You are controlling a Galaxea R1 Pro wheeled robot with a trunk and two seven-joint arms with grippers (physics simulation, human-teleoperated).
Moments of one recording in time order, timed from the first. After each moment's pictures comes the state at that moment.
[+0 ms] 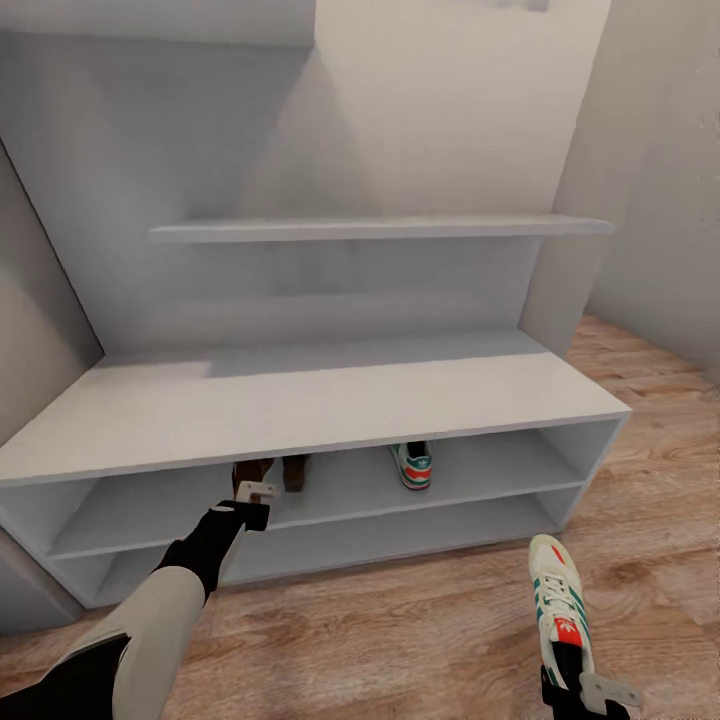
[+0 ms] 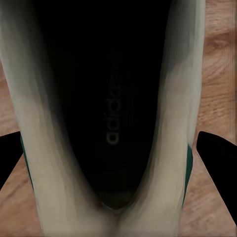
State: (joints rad) left arm -0.84 -0.07 0.33 -0.41 -0.47 0.28 -0.03; right arm -0.40 -0.16 -0.02 -0.06 -0.16 -0.59 -0.10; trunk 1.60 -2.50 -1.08
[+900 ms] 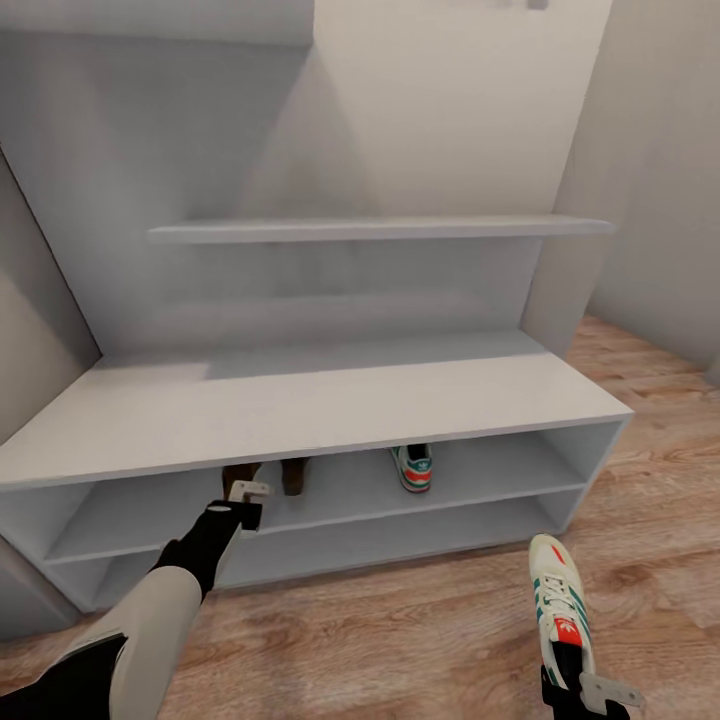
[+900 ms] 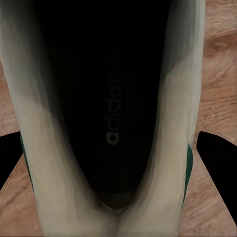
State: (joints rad) left arm -0.84 -0.06 0.33 -0.41 -0.48 0.28 0.03; right arm -0.40 -0.16 -0.02 -0.06 -0.16 -0.60 -0.10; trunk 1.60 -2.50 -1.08
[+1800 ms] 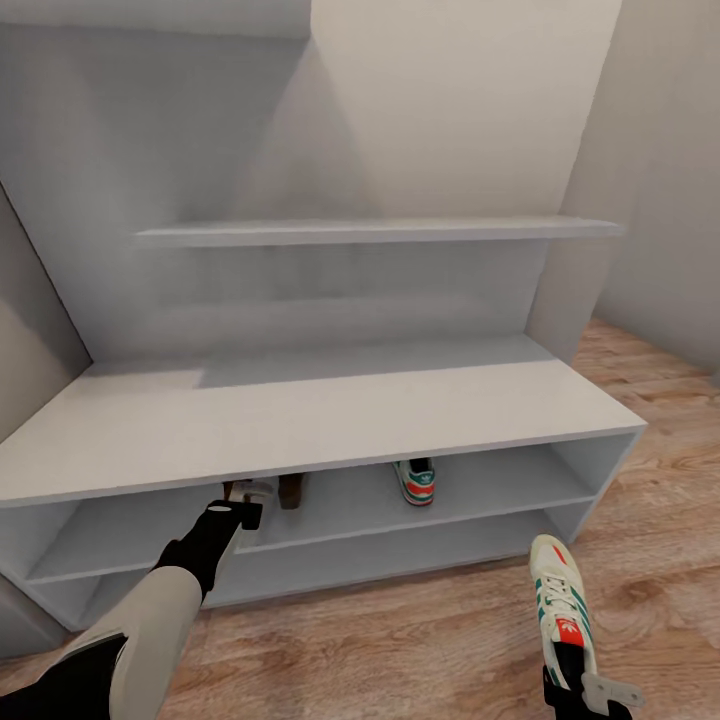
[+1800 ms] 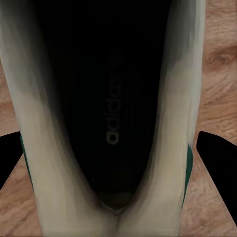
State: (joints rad) left arm -0.84 -0.06 0.33 -0.41 -0.47 0.28 0.03; right arm -0.40 -0.17 -0.02 -0.06 -0.16 -0.60 -0.10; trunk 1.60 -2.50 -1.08
